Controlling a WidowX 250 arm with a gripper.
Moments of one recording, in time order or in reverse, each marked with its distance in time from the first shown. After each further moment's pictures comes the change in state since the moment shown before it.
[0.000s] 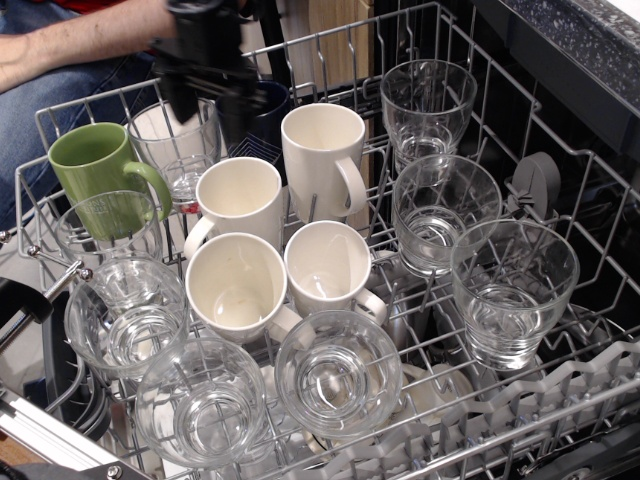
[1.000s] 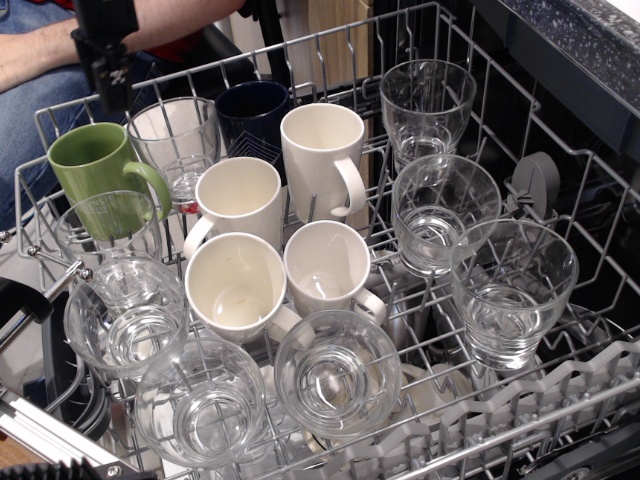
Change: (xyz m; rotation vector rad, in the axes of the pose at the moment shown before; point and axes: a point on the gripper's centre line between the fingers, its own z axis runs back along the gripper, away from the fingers) arm 0.004 0.132 -0.028 -0.023 0.075 -0.457
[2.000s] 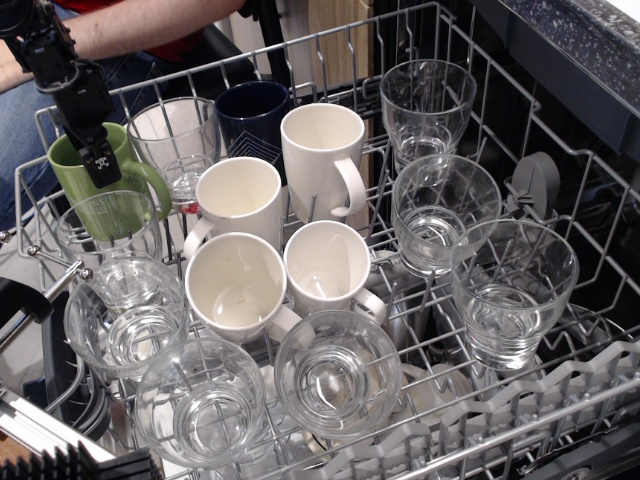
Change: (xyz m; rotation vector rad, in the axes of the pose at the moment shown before) arm -0.020 0.009 -0.073 0.077 -0.152 0.024
